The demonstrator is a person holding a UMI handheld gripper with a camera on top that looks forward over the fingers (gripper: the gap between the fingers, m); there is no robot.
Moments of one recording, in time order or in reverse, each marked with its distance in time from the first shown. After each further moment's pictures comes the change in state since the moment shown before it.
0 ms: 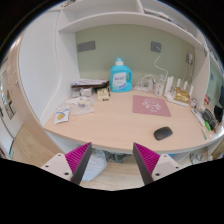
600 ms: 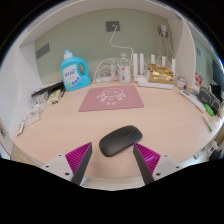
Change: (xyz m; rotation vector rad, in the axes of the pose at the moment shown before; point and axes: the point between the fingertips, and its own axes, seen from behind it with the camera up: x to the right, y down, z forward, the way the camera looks) arm 0.226 0.027 0.159 0.020 0.098 0.177
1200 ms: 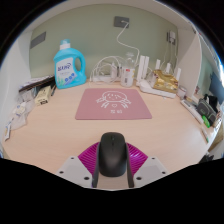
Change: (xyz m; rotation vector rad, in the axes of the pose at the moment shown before) arm -0.023 -0.032 0.057 -0.020 0.172 -0.066
